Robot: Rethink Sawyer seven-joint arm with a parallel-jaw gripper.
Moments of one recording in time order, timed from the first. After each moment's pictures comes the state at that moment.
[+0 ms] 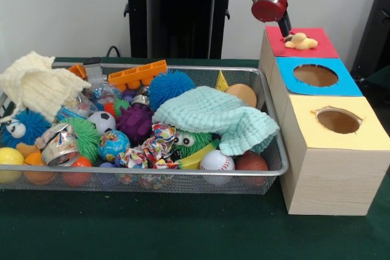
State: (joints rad) arm -0.72 -0.70 0.80 2.12 -0.24 0.57 0.82
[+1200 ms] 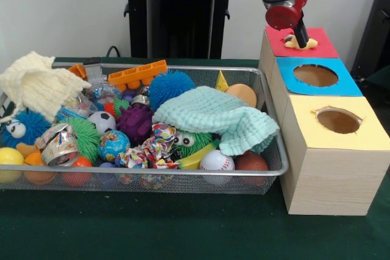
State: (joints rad) arm -0.69 -0.68 0.79 2.12 -0.24 0.40 0.82
